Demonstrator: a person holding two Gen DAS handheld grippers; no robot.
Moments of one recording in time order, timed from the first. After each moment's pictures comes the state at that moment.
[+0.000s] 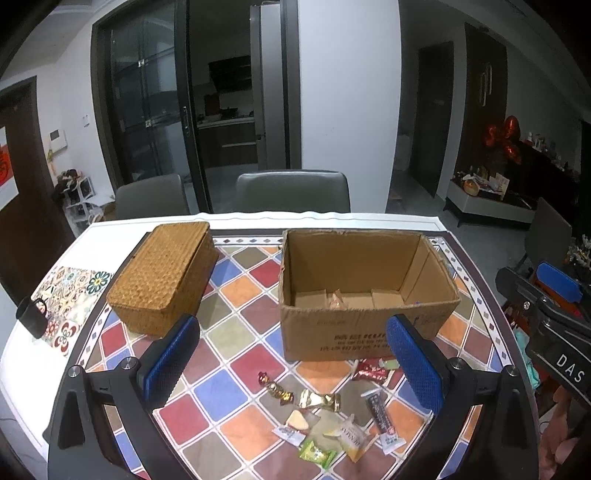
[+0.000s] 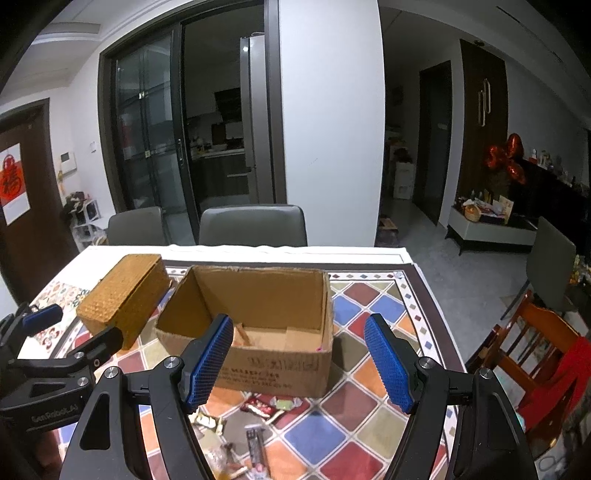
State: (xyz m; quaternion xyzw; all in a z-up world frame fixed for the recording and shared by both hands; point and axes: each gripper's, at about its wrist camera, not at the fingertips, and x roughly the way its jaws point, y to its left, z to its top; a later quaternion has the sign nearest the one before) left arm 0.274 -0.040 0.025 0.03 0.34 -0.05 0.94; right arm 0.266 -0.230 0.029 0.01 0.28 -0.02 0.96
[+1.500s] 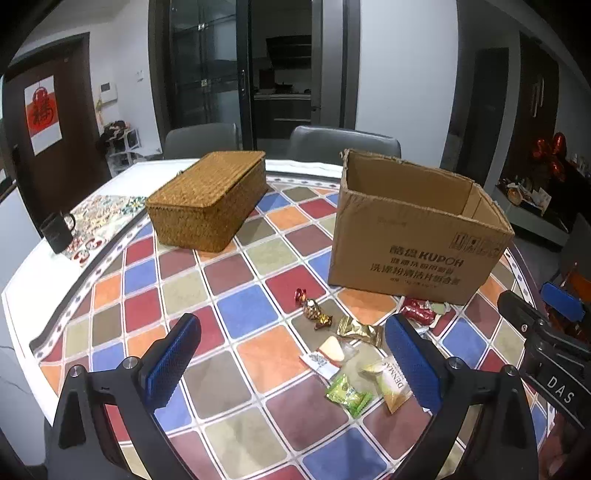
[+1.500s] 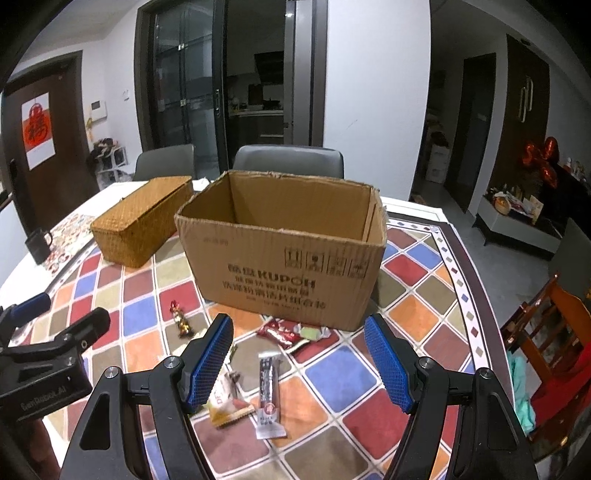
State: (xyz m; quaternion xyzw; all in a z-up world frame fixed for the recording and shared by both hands) left arm 0.211 -0.017 -0.064 -0.02 0.37 0.05 0.93; right arm 0.235 -0.197 -0.060 -0.04 0.34 0.04 0.94
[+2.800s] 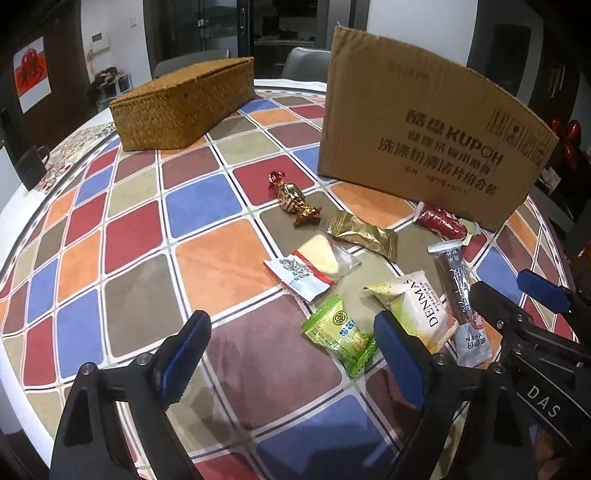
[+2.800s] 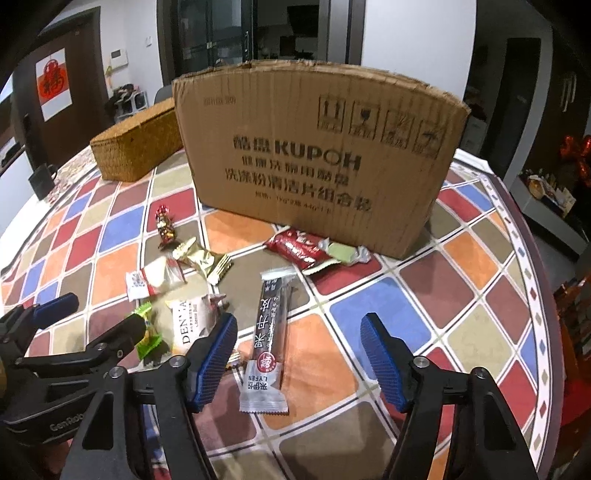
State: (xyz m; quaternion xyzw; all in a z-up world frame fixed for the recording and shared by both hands) left arm 0.226 -0.043 -0.178 -0.05 0.46 0.05 0.88; right arm 0.260 -0.195 -0.168 -0.07 0.43 0.10 0.90
